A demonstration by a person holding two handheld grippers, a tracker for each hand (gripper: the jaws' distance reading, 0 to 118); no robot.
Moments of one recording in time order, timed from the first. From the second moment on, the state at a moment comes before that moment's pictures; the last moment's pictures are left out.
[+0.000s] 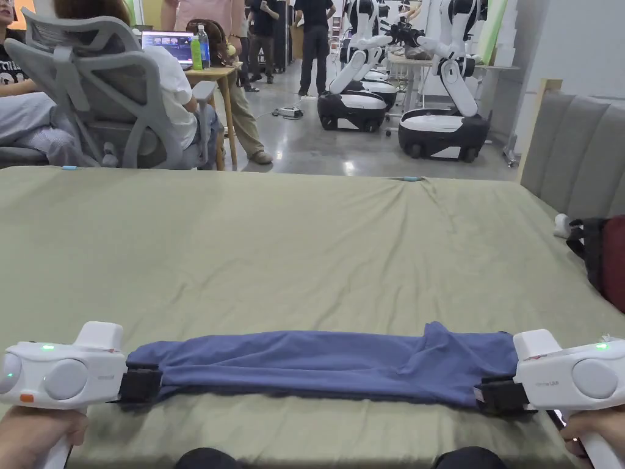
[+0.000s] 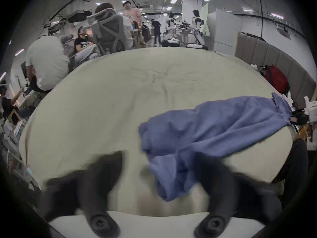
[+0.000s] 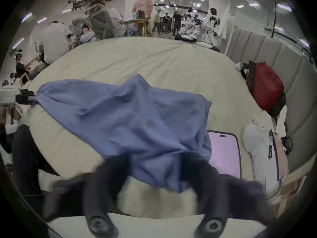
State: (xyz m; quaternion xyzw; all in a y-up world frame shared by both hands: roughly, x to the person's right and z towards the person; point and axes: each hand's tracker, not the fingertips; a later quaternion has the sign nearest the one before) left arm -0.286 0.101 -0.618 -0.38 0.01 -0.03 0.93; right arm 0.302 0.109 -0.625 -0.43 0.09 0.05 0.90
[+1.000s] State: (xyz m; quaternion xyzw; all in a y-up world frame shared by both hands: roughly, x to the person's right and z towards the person) left arm -0.400 0.047 -0.673 -0.37 -0.14 0.34 0.86; right arm 0.232 0.168 -0.634 -0.35 0.11 0.07 0.93
